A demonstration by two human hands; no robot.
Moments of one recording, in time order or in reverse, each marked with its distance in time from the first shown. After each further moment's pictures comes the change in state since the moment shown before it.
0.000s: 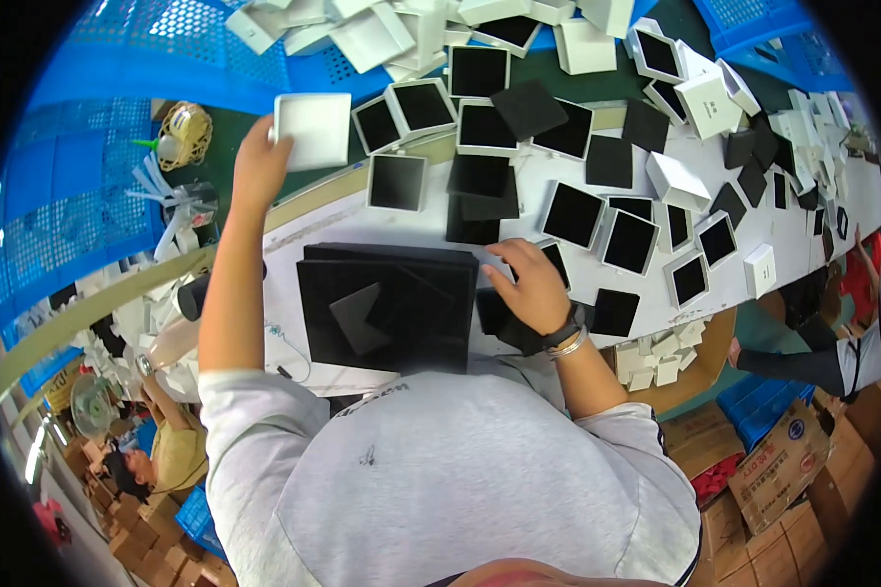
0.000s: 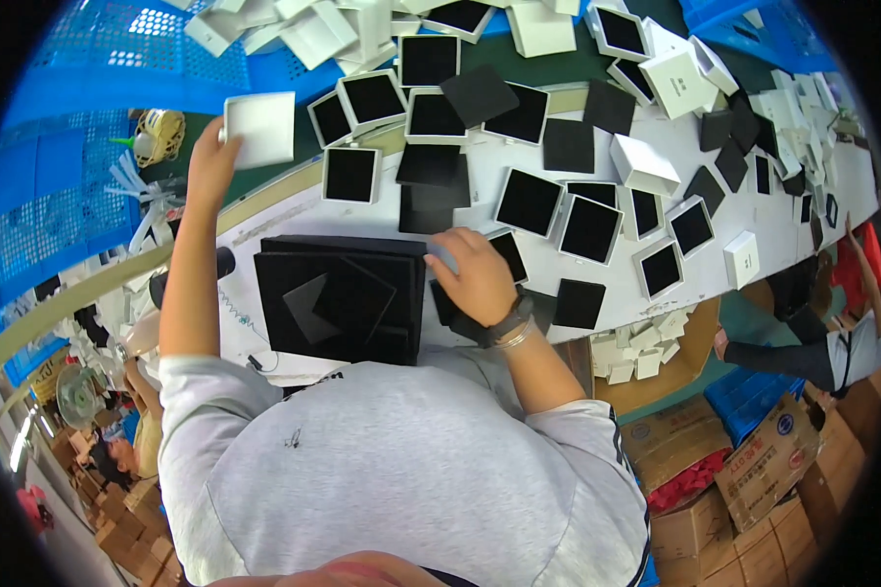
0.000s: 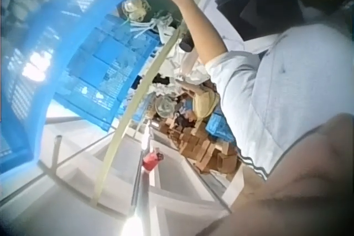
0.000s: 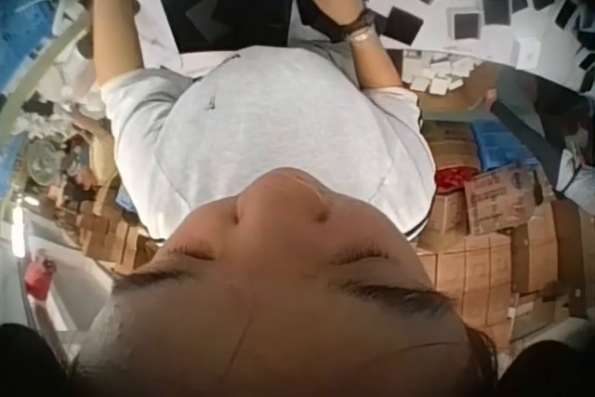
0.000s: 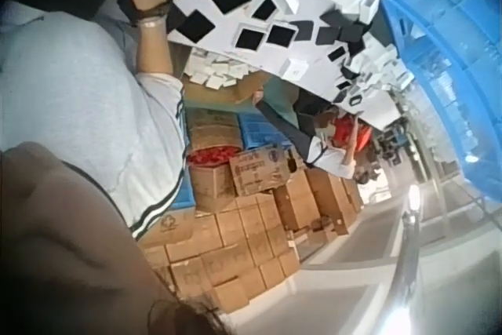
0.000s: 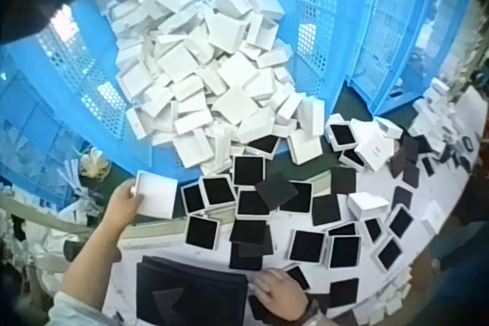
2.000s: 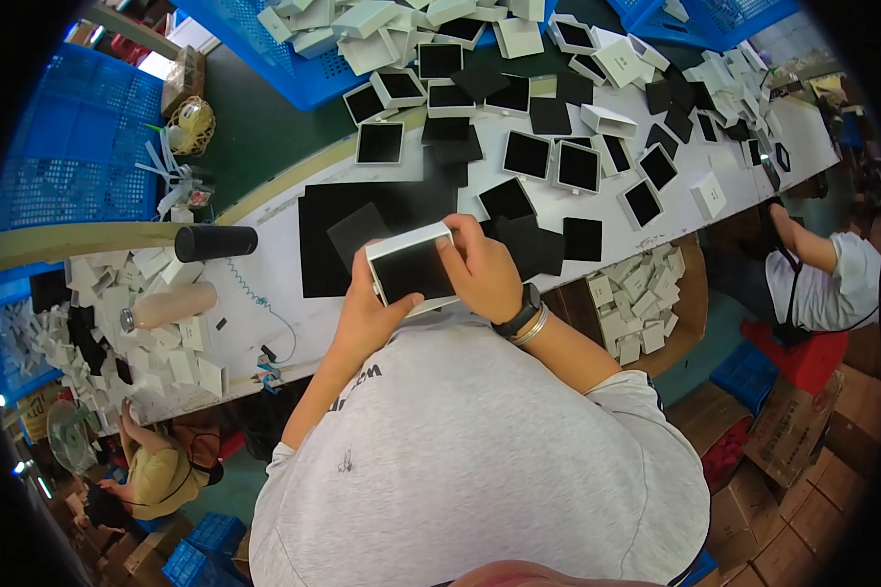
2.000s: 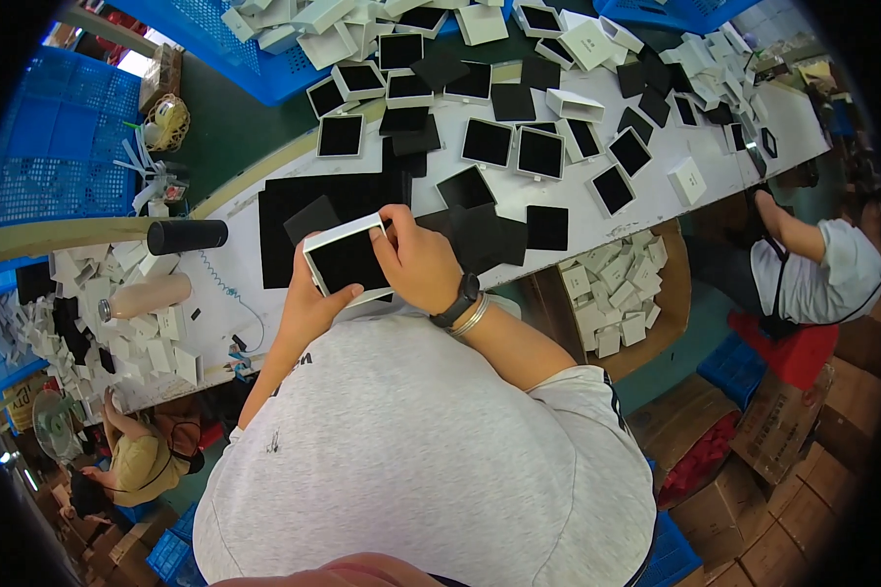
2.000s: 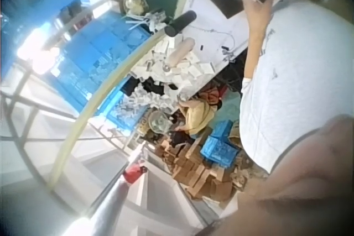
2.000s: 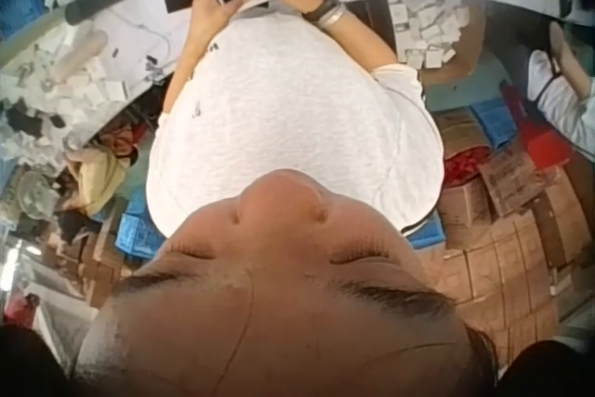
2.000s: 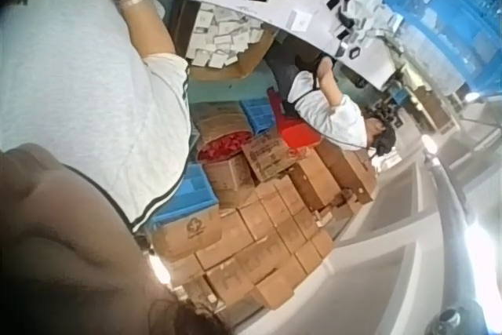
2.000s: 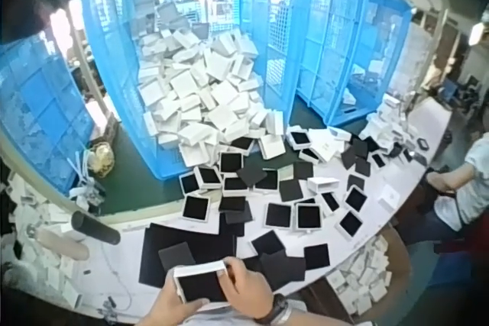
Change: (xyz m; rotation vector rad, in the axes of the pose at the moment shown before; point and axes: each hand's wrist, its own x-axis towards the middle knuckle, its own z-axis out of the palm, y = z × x) left_hand -0.337 0.067 0.027 -0.528 -0.345 0.015; right_hand -0.111 -0.135 0.022 0.108 0.129 0.012
